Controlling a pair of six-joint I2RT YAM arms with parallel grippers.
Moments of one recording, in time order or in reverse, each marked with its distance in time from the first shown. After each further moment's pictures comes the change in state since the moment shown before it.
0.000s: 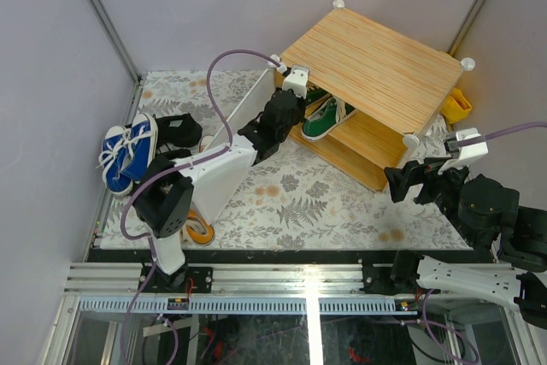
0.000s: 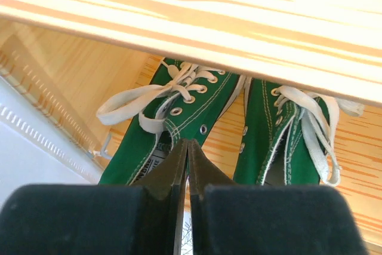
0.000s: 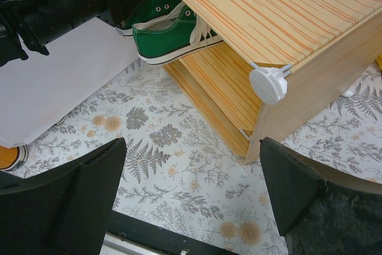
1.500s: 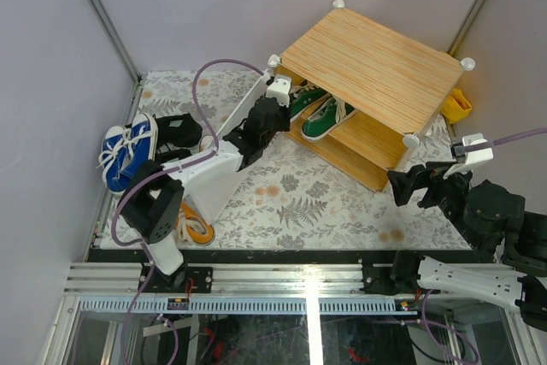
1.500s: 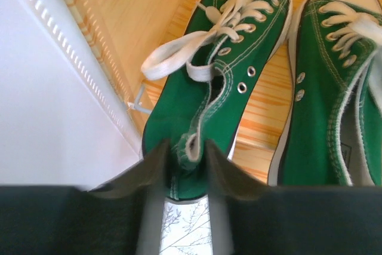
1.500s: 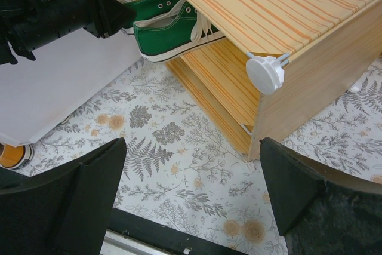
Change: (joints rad) left arm 0.056 -0.092 -0.175 0.008 0.109 -0.031; right arm 0.000 -0.053 -0.035 0.000 -0.009 0.019
